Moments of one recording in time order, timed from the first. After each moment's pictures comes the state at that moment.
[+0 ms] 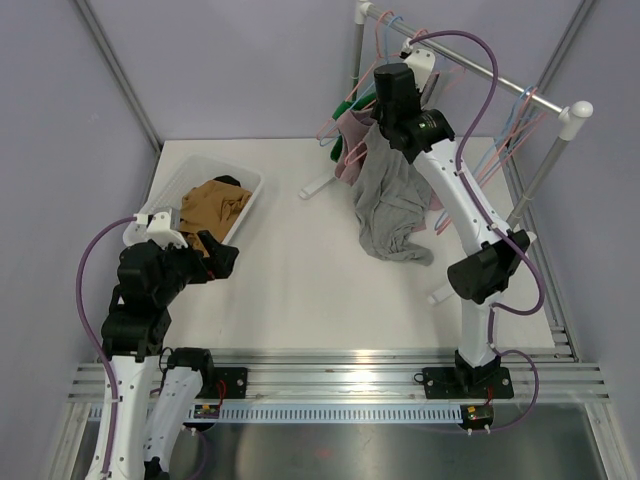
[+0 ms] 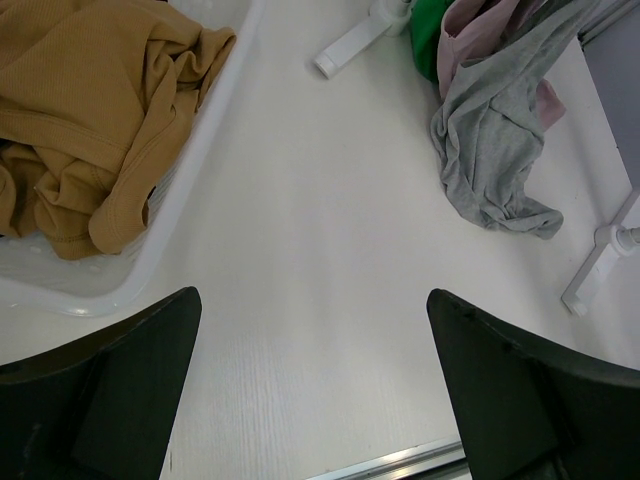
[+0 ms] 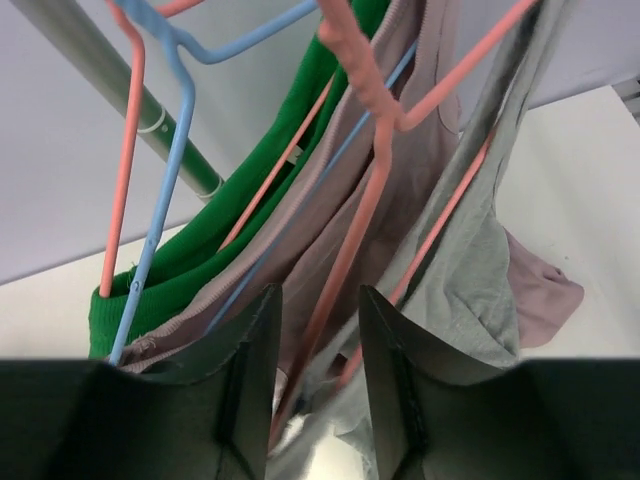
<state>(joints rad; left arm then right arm) -0.05 0.52 0.82 -0.68 0.26 -0.34 0.49 2.00 2.31 -0.70 0.61 0.46</state>
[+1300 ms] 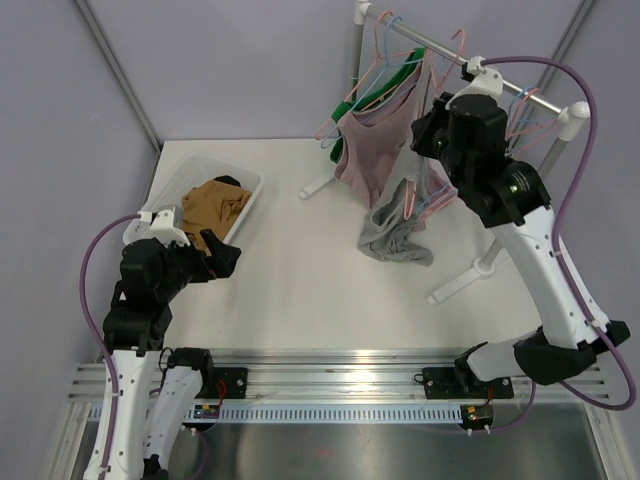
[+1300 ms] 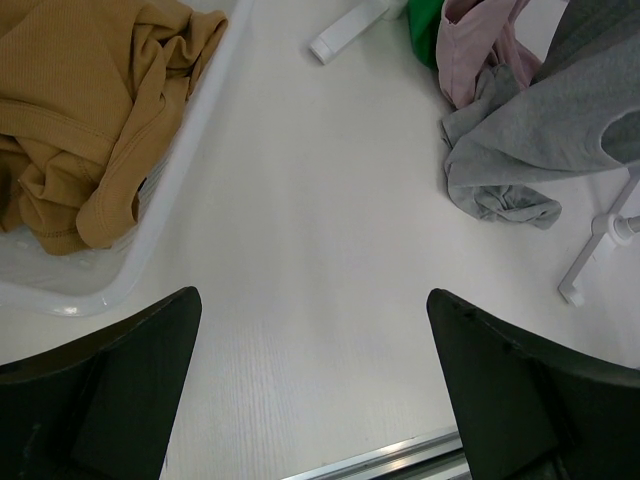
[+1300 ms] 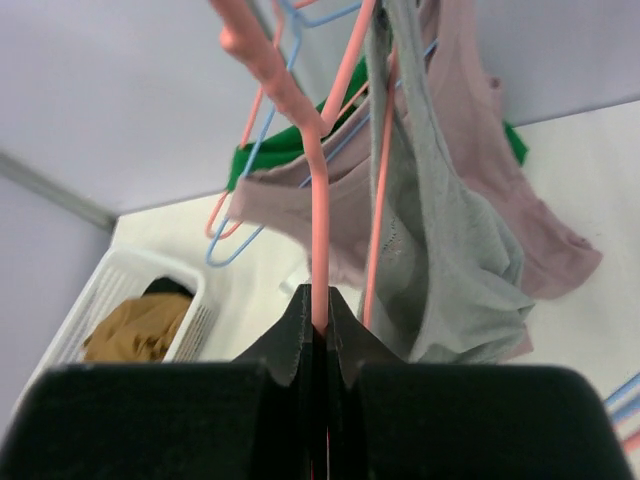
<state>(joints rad) -0.05 0.55 0.82 -0.68 0.28 -0.34 0.53 1.44 1.91 -0.69 0.45 0.47</state>
